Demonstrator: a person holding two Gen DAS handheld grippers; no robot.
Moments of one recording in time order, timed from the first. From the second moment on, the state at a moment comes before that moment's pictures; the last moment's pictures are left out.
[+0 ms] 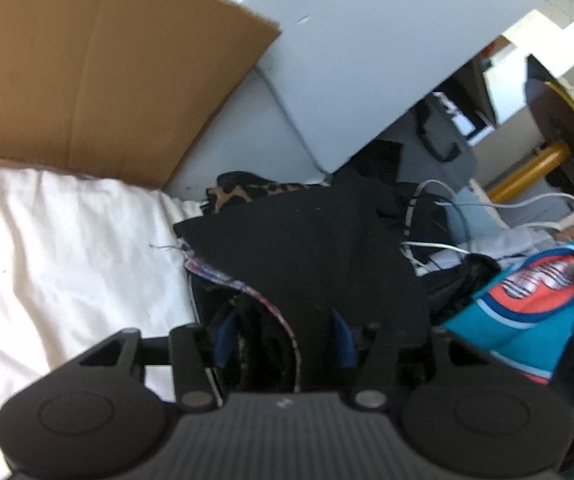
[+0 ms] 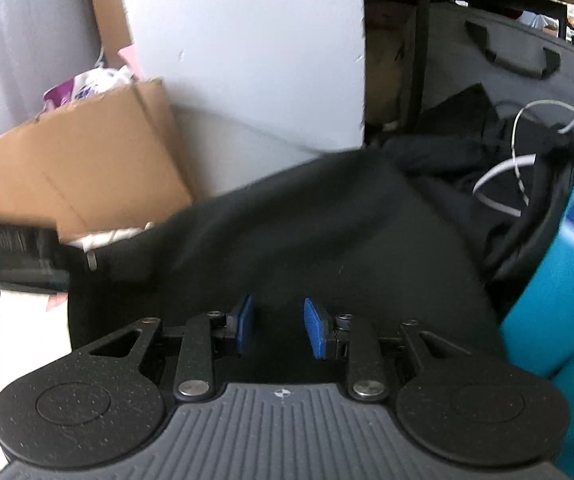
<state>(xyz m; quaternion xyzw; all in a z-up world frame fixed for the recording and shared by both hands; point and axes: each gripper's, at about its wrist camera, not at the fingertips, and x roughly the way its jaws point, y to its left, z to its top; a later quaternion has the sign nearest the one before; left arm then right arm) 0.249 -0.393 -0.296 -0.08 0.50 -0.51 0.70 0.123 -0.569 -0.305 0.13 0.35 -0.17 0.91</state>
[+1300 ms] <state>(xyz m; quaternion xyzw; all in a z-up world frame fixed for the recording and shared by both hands) 0.333 -0.393 -0.313 -0.15 0.49 -0.42 0.75 0.146 -0.516 -0.326 0.14 0.31 -0.18 0.92</state>
